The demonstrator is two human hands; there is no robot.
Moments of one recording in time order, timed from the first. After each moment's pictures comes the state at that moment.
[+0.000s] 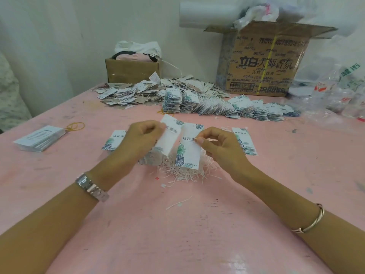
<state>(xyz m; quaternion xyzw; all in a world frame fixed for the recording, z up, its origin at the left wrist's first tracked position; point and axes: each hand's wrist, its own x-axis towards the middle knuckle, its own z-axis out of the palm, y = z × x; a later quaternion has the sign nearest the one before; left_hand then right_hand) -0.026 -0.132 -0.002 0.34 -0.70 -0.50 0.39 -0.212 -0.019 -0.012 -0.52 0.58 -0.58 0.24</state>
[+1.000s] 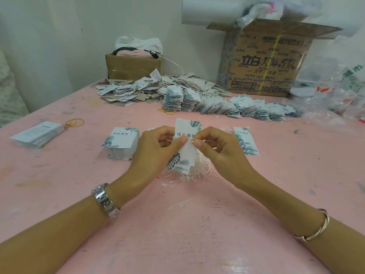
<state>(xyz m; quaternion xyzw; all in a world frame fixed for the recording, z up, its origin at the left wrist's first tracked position) -0.042 -0.100 -0.019 0.27 -0.70 -0.48 0.45 -0.201 -0.011 -0.014 -0.62 0.54 -0.54 0.16</state>
